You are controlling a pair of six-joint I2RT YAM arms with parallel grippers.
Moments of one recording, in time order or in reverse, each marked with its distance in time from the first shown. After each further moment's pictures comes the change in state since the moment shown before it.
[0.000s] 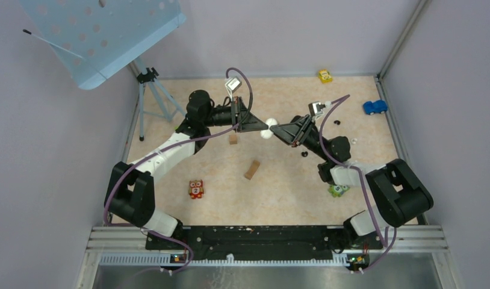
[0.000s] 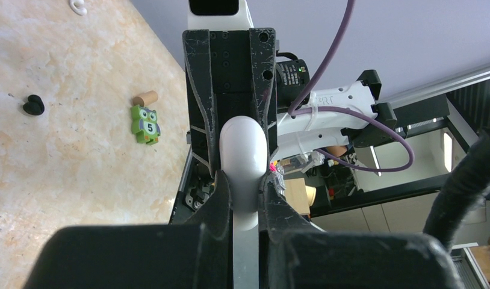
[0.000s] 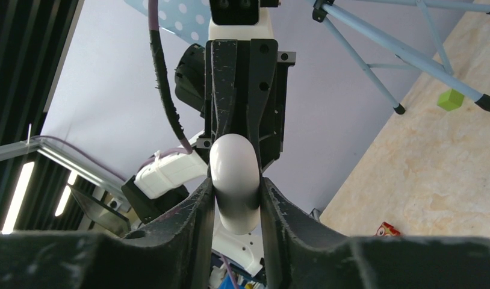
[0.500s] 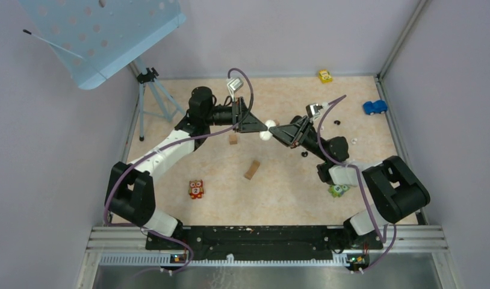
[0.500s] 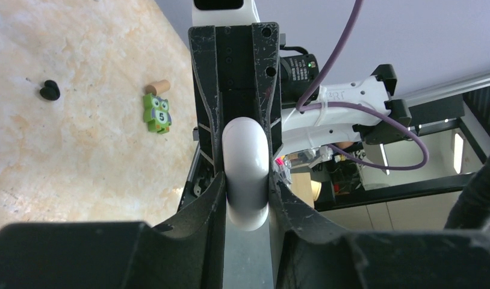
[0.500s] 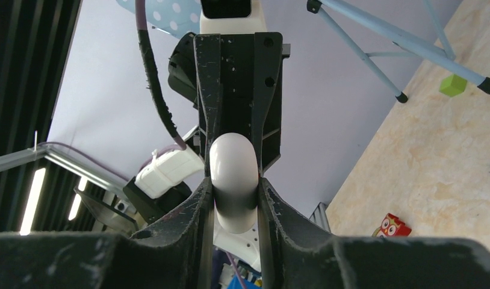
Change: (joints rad) left arm 0.007 0.007 0.044 -0.156 0.006 0.094; right arm 0.000 0.040 -0.002 0.016 -0.013 0.042
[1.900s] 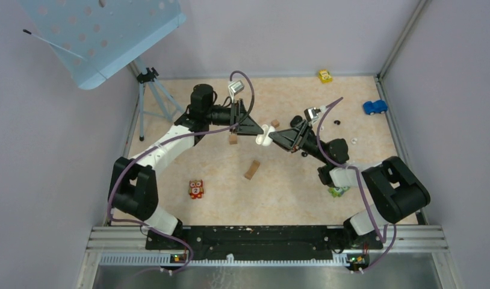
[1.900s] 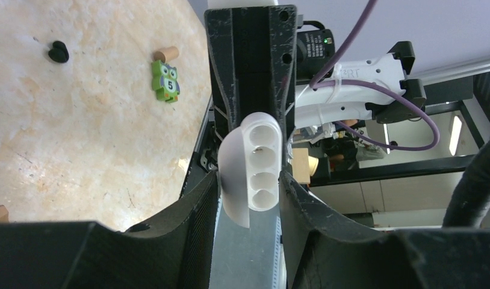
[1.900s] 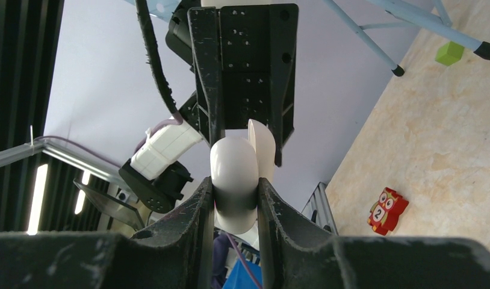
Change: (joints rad) left arm 0.041 0.035 0.061 -0.213 0.102 0.145; right arm 0.000 -0.002 -0.039 -0.009 -0.047 0.011
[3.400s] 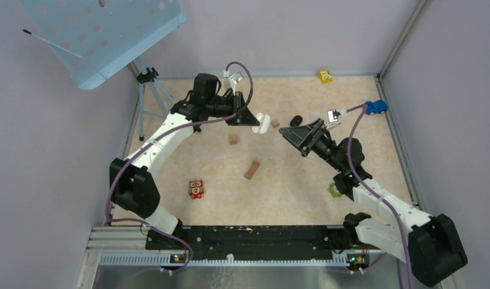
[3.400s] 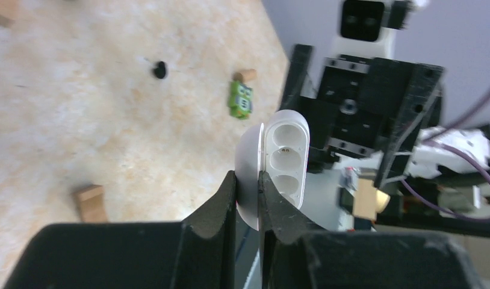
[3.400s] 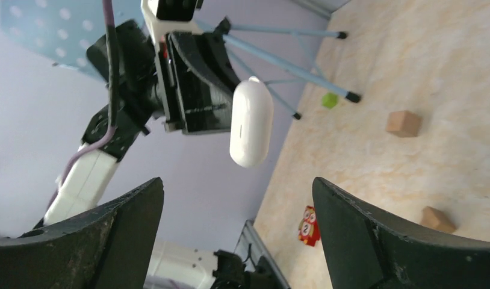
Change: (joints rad) left arm -0.023 0.039 0.251 -0.500 -0.316 0.326; right arm 0.000 -0.478 -0.050 -0.656 0.230 -0.288
